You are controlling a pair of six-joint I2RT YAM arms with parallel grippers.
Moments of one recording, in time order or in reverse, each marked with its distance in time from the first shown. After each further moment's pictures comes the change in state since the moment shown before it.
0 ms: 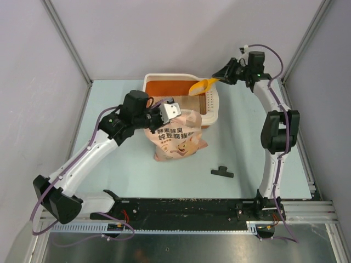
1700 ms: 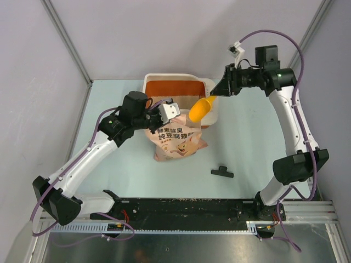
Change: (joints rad) left arm 0.001 -0.033 -0.047 0.038 0.018 -0.016; right arm 0.110 -0.494 0.020 -0.700 -0.228 -0.696
